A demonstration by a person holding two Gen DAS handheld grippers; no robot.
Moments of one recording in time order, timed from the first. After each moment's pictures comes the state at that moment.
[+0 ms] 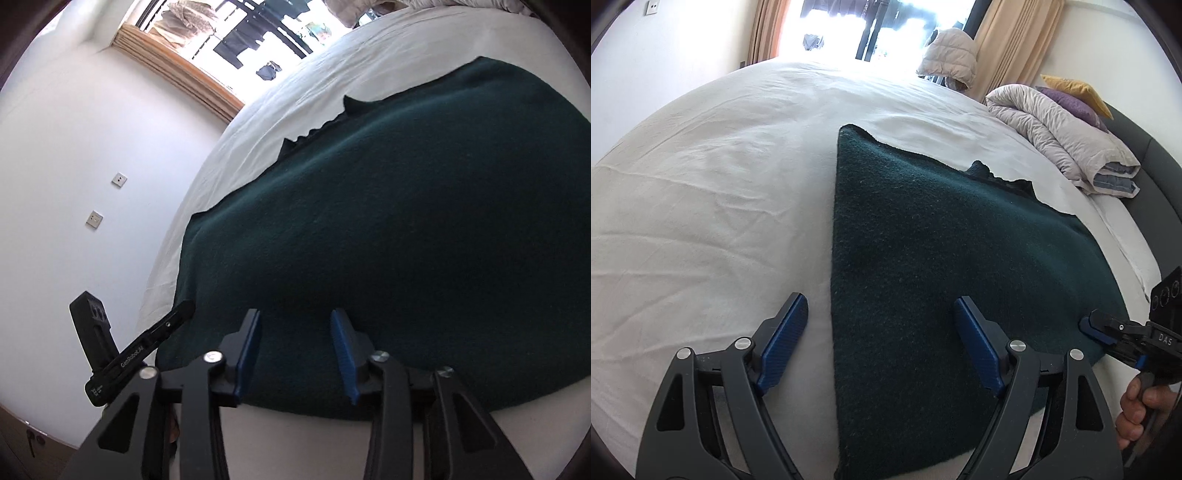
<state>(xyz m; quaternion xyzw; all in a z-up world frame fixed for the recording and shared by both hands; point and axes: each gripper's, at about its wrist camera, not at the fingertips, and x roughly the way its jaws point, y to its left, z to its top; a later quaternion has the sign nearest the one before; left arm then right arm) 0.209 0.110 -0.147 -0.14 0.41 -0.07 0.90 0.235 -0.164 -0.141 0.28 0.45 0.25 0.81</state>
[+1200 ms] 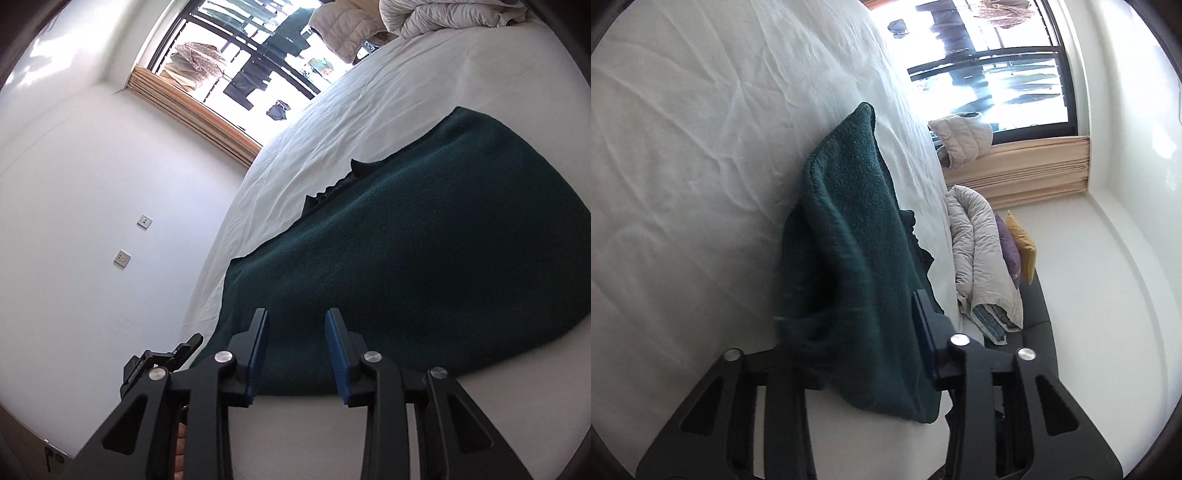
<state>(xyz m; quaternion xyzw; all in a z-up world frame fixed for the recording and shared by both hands) 0.163 0.127 -0.161 -0.55 0.34 -0.12 0.75 0.229 -0.183 -0.090 0.30 0.40 0.26 0.83</state>
